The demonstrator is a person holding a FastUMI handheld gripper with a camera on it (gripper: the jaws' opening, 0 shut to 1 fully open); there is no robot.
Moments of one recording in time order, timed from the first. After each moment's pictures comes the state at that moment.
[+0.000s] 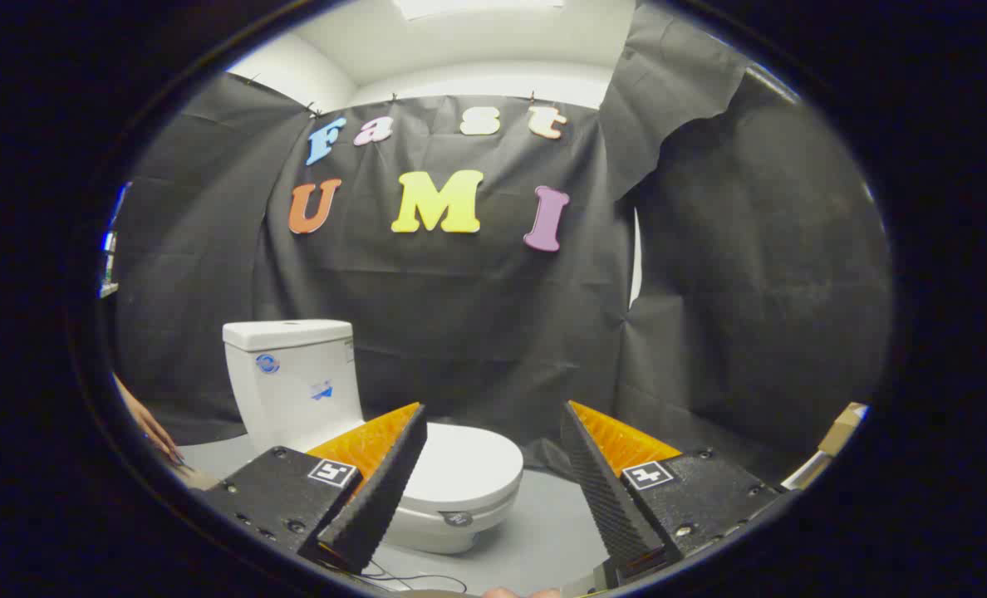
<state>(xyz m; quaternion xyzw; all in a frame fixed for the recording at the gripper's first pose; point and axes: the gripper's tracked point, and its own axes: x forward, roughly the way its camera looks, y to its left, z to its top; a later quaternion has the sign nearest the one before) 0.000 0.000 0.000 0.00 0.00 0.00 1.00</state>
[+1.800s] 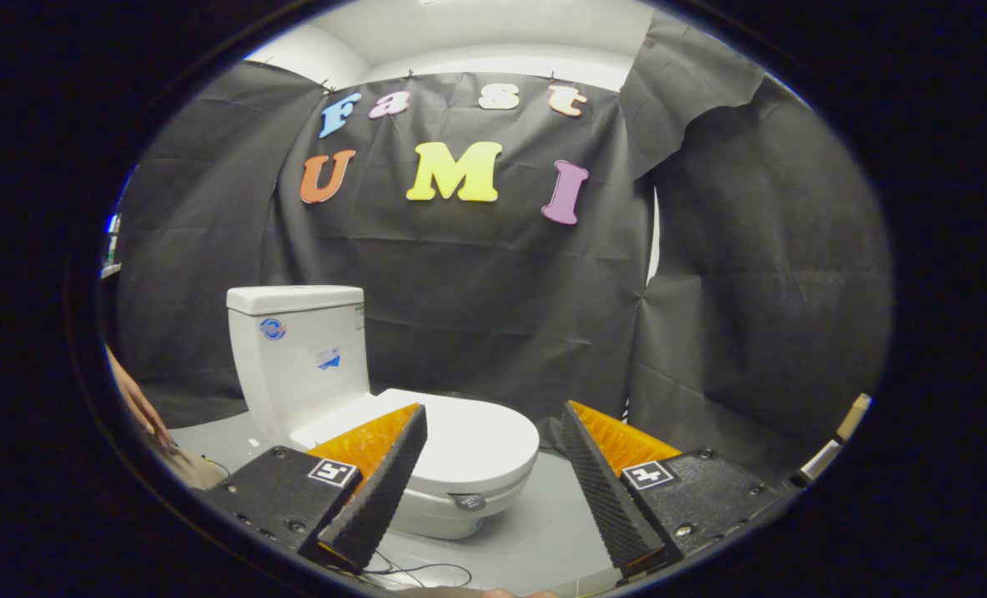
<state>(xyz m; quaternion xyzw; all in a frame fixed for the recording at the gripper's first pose) 0.013 0.024 -0.036 -0.02 0.04 0.01 1.00</state>
